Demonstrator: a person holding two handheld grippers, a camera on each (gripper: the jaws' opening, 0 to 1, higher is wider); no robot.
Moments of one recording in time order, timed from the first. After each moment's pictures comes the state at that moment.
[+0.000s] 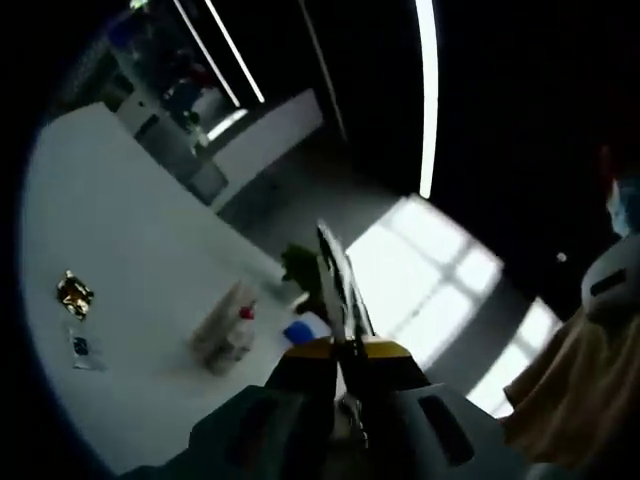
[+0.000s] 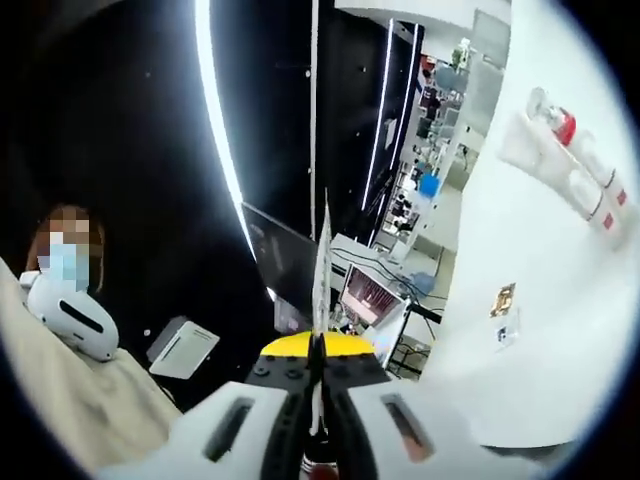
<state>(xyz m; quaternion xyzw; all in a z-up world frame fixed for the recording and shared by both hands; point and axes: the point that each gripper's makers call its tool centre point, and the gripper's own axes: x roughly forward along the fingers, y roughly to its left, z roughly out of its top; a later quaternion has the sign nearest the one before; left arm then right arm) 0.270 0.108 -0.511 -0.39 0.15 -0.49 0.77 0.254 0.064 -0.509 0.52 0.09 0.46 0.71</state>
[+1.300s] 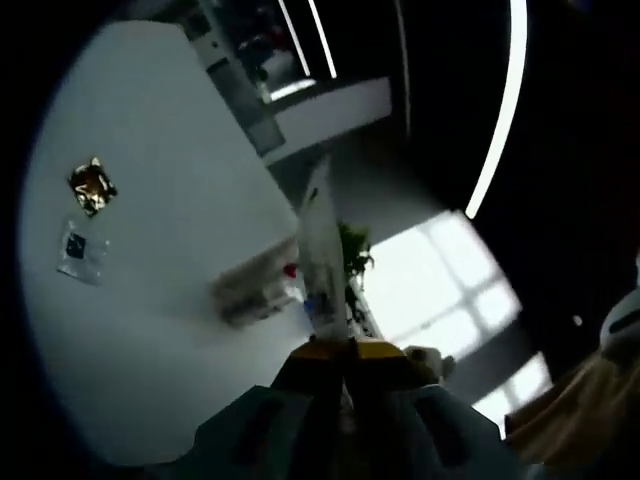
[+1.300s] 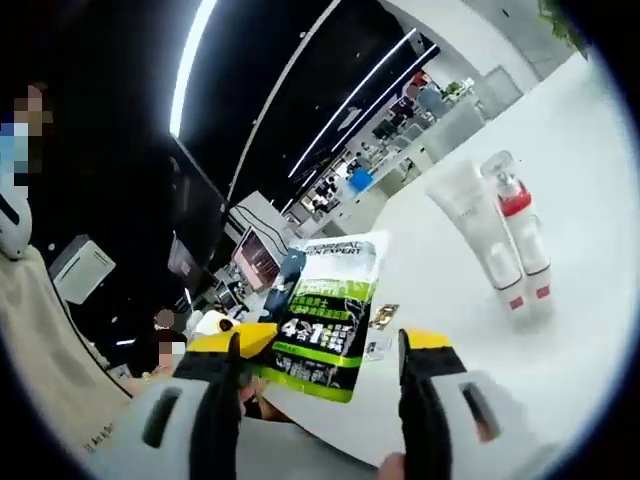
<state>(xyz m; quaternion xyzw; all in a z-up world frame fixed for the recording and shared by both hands) 0.304 0.081 -0.594 -0.48 0.27 -0.41 0.73 0.302 0.033 -0.601 0.29 0.19 0.36 0.86</state>
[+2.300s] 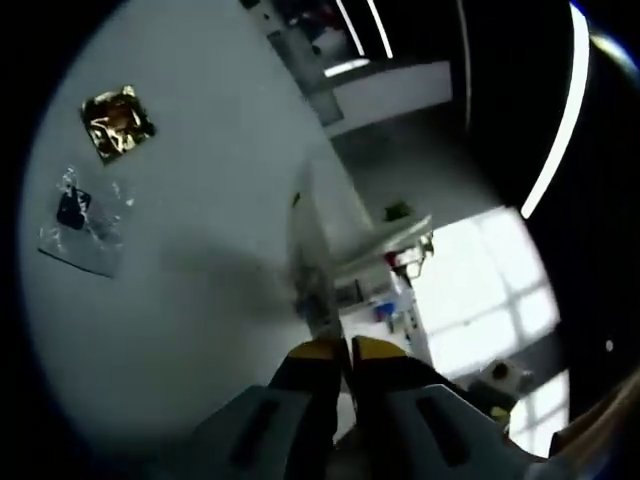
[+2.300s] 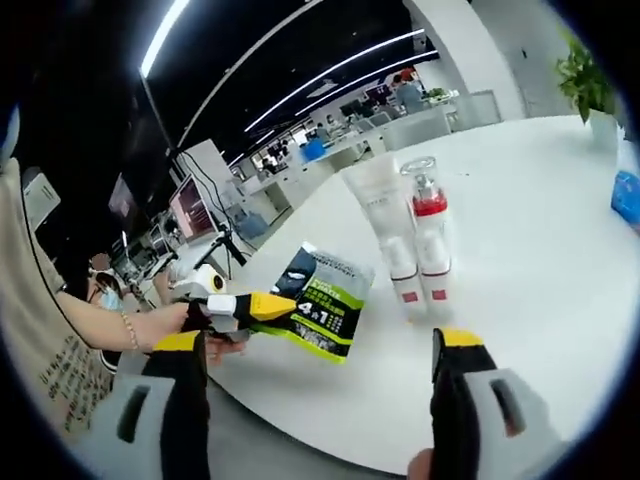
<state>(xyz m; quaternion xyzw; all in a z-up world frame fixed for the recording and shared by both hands) 0.354 0.050 -0.701 -0.46 0.37 -0.34 0.73 0.303 -0.033 -0.653 0.16 0.26 0.29 0.91</state>
